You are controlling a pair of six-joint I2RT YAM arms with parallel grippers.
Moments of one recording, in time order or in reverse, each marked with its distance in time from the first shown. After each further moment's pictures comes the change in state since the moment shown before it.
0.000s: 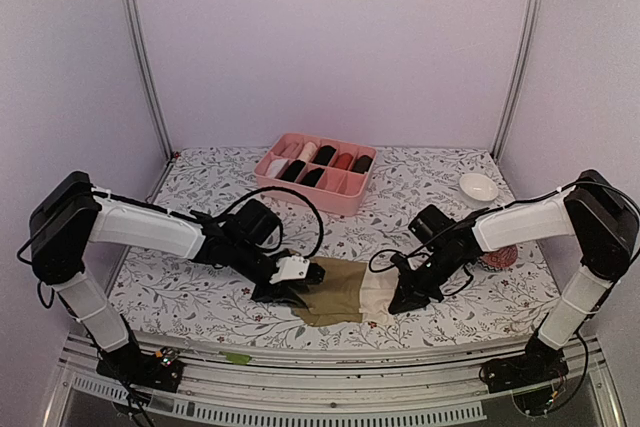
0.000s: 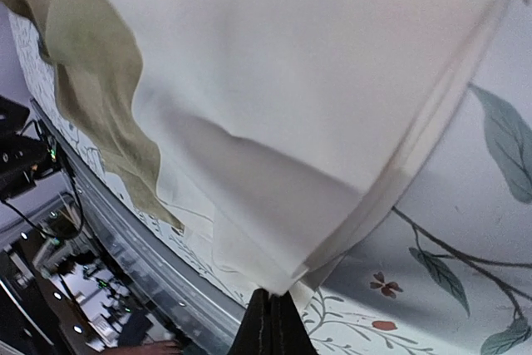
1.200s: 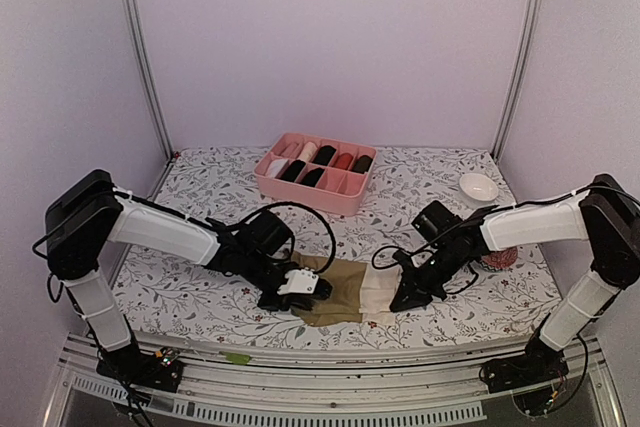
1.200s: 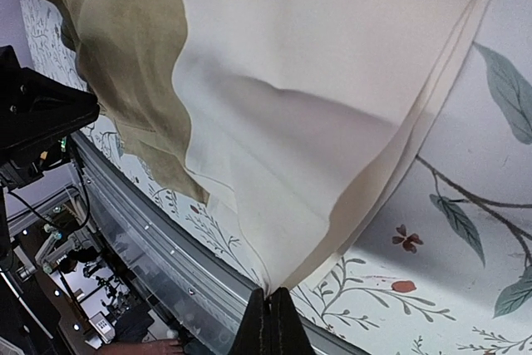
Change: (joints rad) left arm -0.046 0.095 0.020 0.021 -0.062 0.067; right arm 0.006 -0.065 0.003 -0.043 0.001 0.000
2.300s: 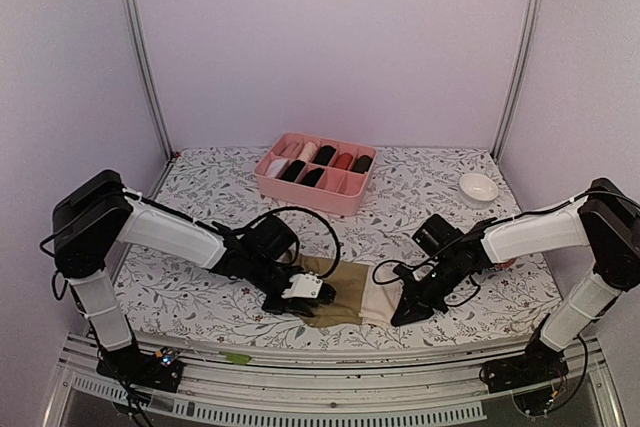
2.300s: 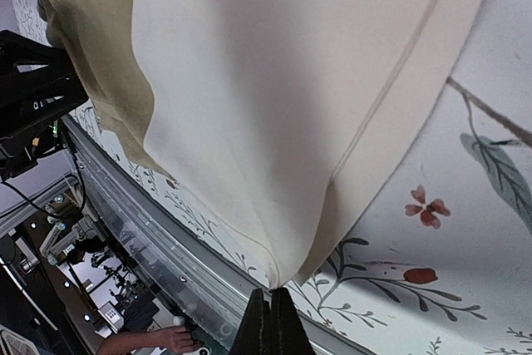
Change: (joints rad) left arm -0.020 0.025 -0.002 0.039 0.000 0.017; right arm 0.042 -0.019 -0.090 0.066 -0.036 0.055
